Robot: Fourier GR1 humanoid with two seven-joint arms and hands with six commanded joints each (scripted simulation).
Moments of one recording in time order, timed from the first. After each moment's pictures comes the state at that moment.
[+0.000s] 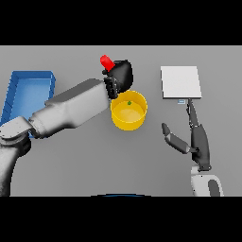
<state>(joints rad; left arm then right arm) -1.30 0.24 -1.25 -0.73 -1.15 -0.31 -0.04 0.12 -0.03 0.11 -1.69 0.27 -0.10 -0.09</state>
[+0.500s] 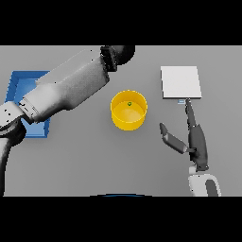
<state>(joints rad) -1.48 0.30 -1.20 -0.67 -1.16 -0.27 -0.11 0.12 -0.02 0.12 -1.69 0.29 -0.12 -0.10</state>
